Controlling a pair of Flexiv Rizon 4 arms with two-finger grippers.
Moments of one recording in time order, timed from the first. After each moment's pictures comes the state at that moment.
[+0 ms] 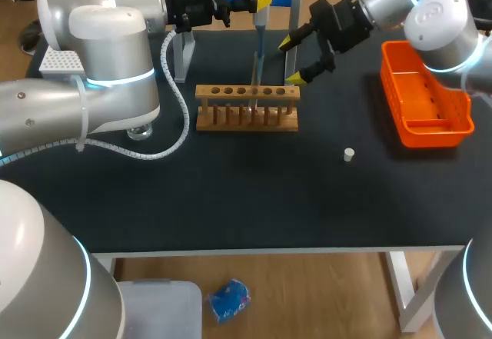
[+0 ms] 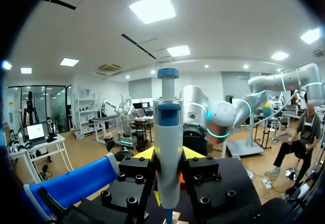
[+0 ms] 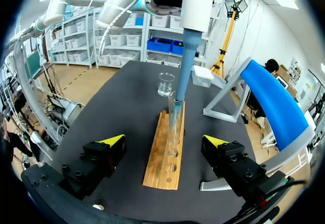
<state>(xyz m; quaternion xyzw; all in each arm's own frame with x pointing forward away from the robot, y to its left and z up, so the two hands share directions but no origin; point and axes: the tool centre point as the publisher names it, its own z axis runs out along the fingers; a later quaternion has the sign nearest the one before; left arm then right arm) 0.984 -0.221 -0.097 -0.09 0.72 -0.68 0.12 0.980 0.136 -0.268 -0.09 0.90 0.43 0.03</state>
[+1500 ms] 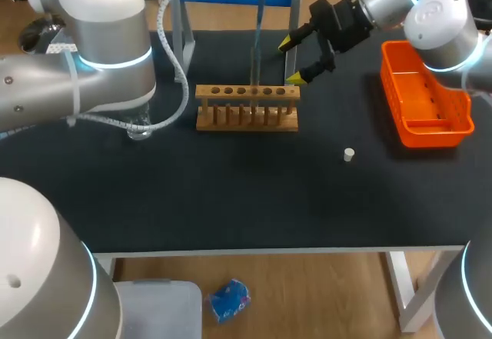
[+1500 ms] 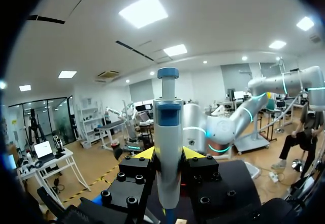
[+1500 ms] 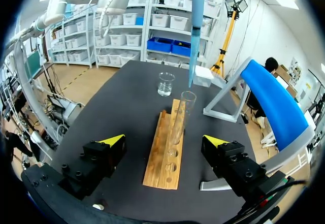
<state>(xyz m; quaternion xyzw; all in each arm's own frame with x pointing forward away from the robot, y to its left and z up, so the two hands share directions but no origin) 0.970 -0.226 -0.009 -0.06 0.72 -0.67 0.17 0.980 0.136 -0.267 -0.09 0.90 0.42 0.03</state>
